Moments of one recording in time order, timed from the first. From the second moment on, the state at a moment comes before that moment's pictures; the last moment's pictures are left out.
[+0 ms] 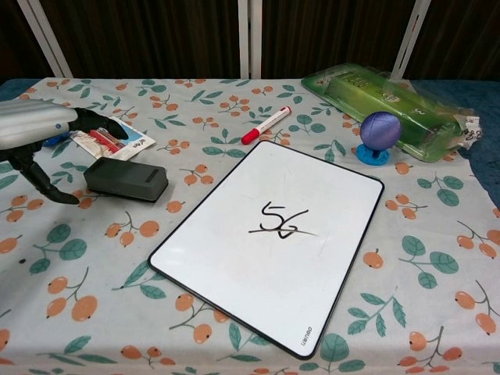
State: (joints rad) left arm -0.58 -1.44 -0.08 -1.34 1.53 0.93 0.03; right arm 0.06 -1.11 0.10 -1.58 -1.43 1.49 -0.08
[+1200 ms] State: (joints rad) left arm -0.68 -1.52 -0.07 -1.29 1.44 0.87 0.08; right arm 0.07 -1.13 0.10 -1.53 -1.40 1.45 -0.05
